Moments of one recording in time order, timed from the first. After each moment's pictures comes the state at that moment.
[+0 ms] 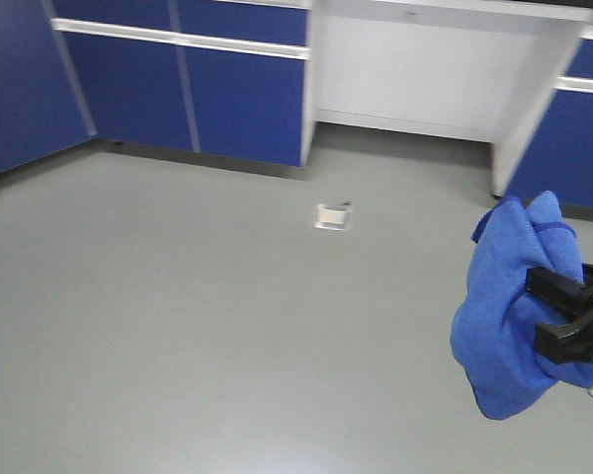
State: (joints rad) left arm 0.06 -0.01 0.03 0.07 0.16 -0.18; right arm 0.02 0.67 -0.44 0.58 0.56 -0.54
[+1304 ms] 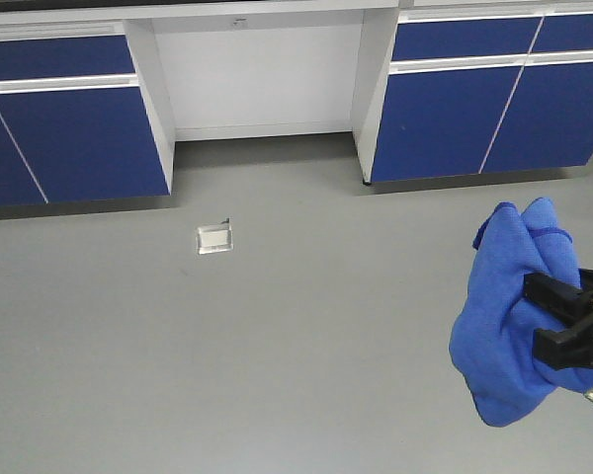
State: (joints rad) left arm 0.06 -0.01 0.03 0.07 0.16 -0.18; right arm 0.02 0.67 -0.44 0.58 0.58 -0.54
